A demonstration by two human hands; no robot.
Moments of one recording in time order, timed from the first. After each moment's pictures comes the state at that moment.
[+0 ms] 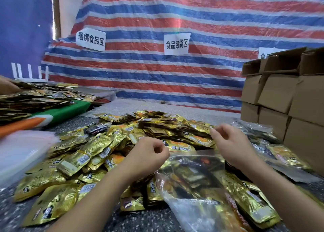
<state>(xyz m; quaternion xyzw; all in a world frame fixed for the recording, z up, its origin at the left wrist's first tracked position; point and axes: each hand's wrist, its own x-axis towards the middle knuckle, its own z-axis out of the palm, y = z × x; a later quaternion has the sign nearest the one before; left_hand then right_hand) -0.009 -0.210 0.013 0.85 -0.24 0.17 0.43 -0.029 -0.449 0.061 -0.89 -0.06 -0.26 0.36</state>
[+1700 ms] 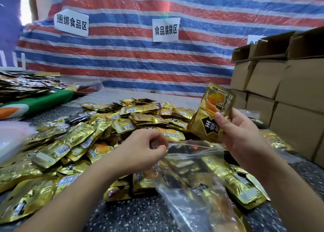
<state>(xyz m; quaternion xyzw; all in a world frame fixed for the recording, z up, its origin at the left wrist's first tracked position) -0.032 -0.223 0.023 0.86 -0.28 0.10 0.41 -0.052 -0.468 0.054 -0.65 -0.19 -0.11 0.73</state>
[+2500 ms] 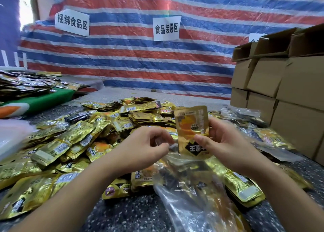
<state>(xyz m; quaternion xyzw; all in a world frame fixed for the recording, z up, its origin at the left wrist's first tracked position) -0.038 -0.227 0.024 0.84 -0.30 0.07 0.45 -0.062 -0.460 0.042 -0.83 -0.26 -0.11 0.49</state>
